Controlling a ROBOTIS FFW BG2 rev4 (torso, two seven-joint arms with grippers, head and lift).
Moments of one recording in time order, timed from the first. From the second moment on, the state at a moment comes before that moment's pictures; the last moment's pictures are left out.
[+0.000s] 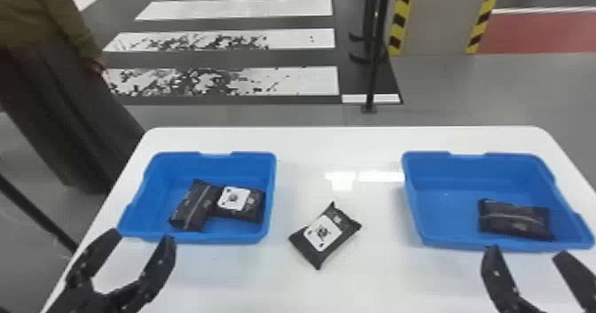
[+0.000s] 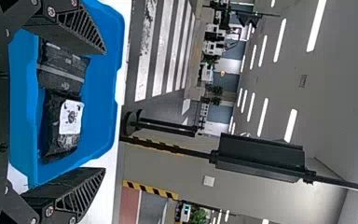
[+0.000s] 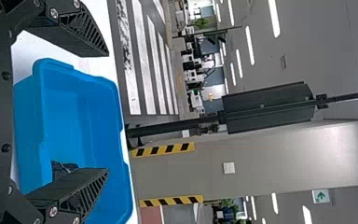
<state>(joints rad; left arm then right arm) 0.75 0.04 0.31 -2.09 0.36 -0.09 -0.42 0.75 -0.01 -0.11 -2.00 -0.24 -0.27 0.18</state>
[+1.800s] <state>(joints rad) 0.29 0.20 0.00 -1.92 0.16 0.37 -0.57 0.75 -0.01 -0.11 -1.98 -0.27 -0.27 0.18</state>
